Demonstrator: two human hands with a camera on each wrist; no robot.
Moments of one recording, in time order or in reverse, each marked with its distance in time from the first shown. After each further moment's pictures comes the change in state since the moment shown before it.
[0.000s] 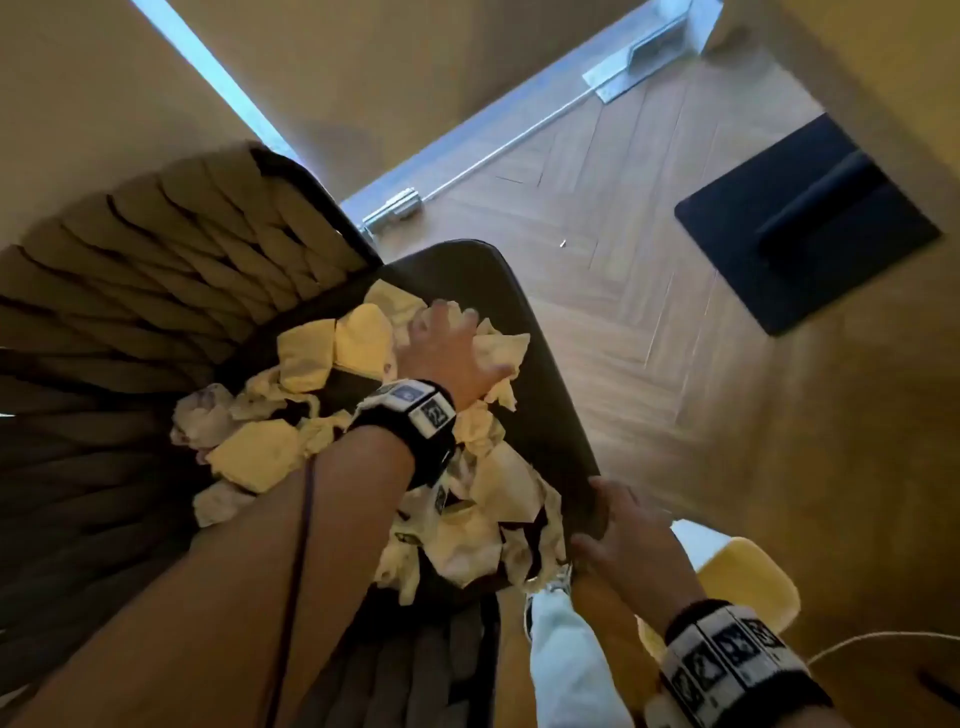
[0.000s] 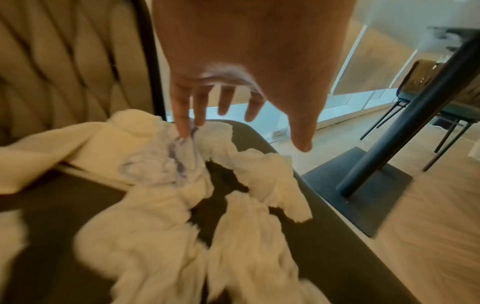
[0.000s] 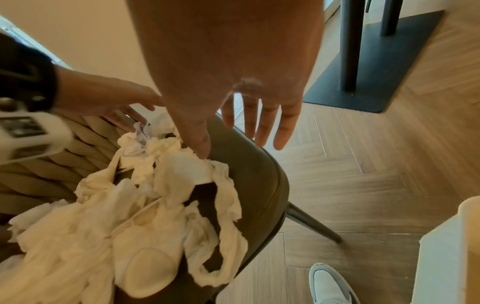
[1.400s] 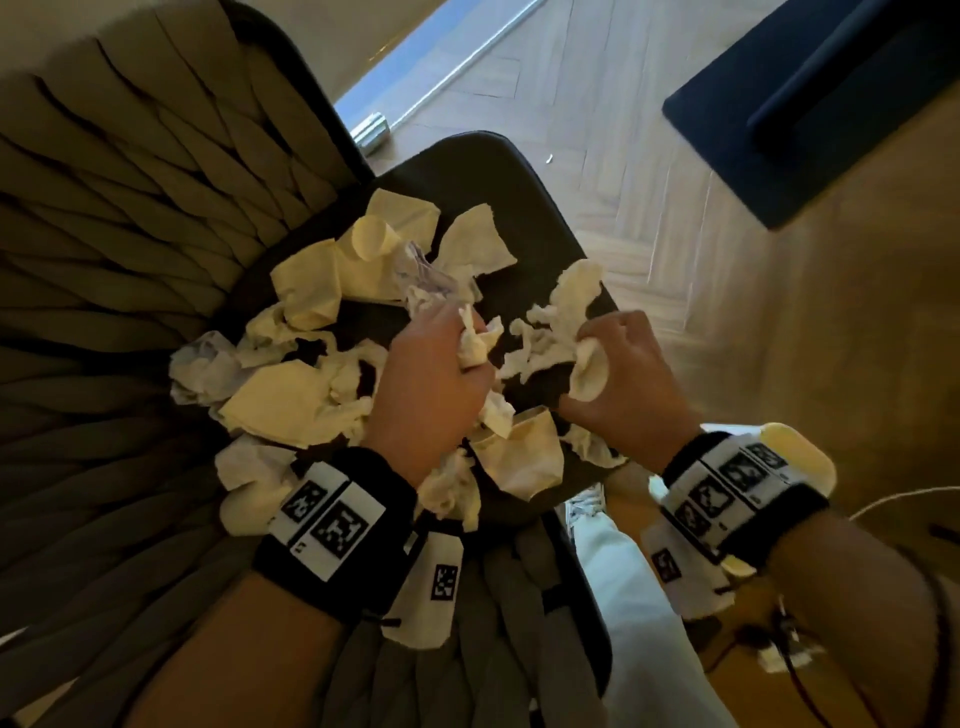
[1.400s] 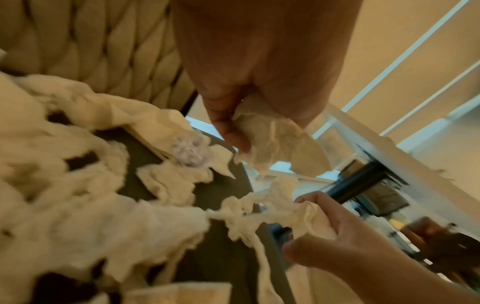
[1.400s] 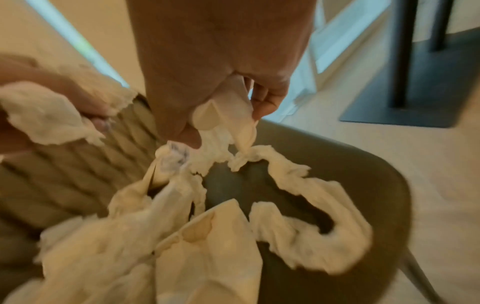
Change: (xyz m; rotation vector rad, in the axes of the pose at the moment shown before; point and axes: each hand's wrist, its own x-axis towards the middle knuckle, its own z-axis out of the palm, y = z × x) left_hand -0.121 -0.071 -0.003 -0.539 0.138 0.299; right_hand 0.023 -0.069 0.042 0.008 0.301 -0.233
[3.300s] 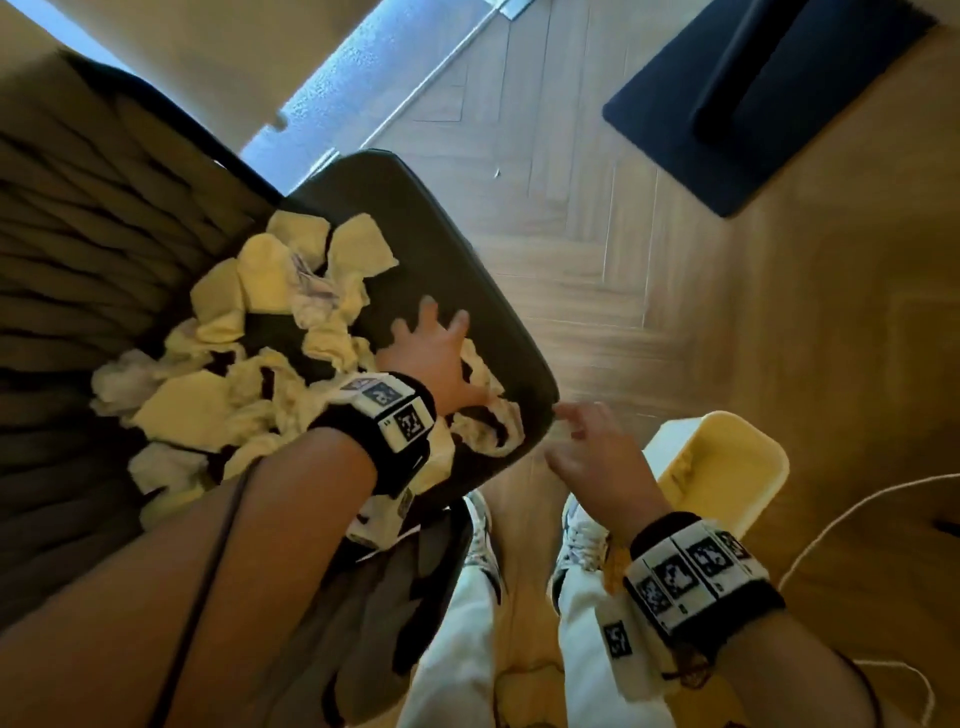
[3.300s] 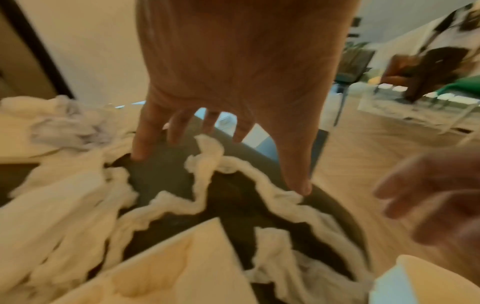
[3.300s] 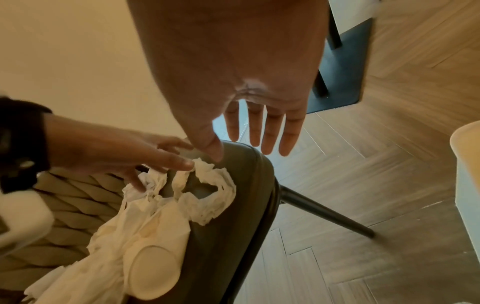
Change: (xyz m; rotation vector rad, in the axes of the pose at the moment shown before) left_hand 0.039 0.050 0.129 0.762 -0.515 -0.222; right_hand -0.082 0.122 -0.017 0.226 -0.114 0.253
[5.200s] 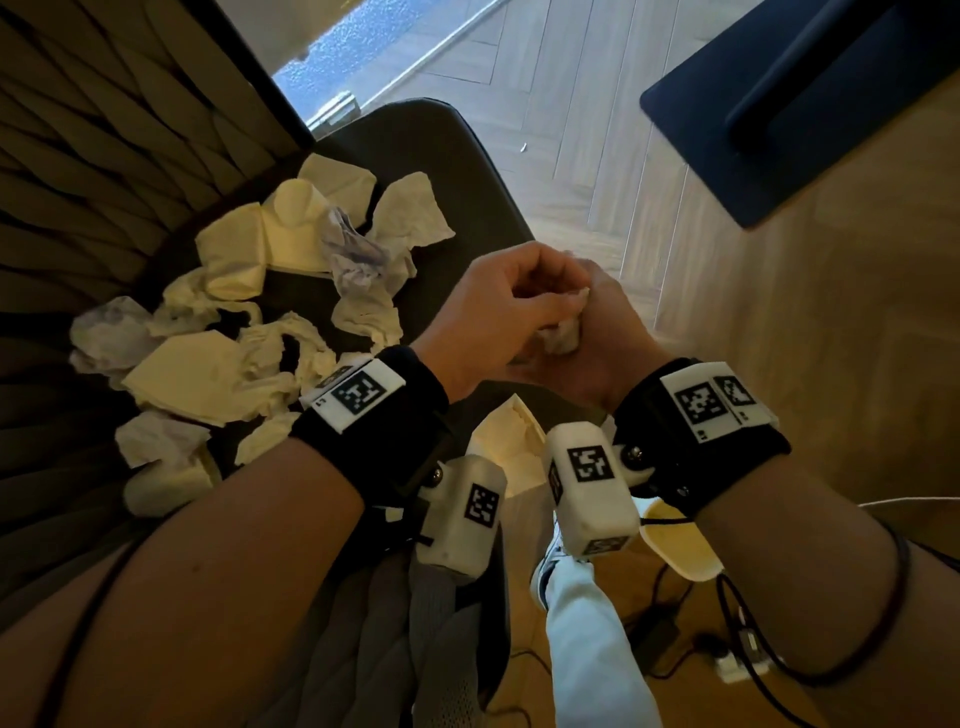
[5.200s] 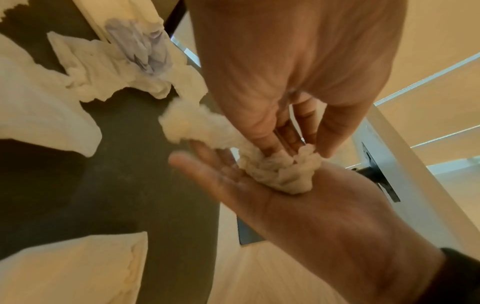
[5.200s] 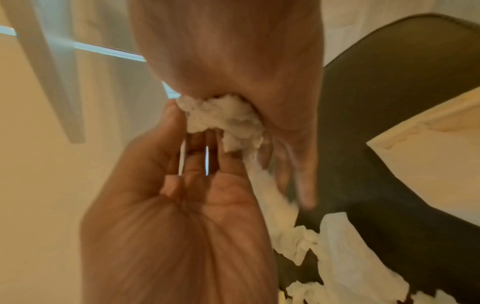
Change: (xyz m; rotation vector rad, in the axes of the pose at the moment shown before) left_hand -0.022 -0.024 -0.033 -1.335 0.143 0.392; right_hand 0.081 -0.141 0.006 1.268 -0.406 0.376
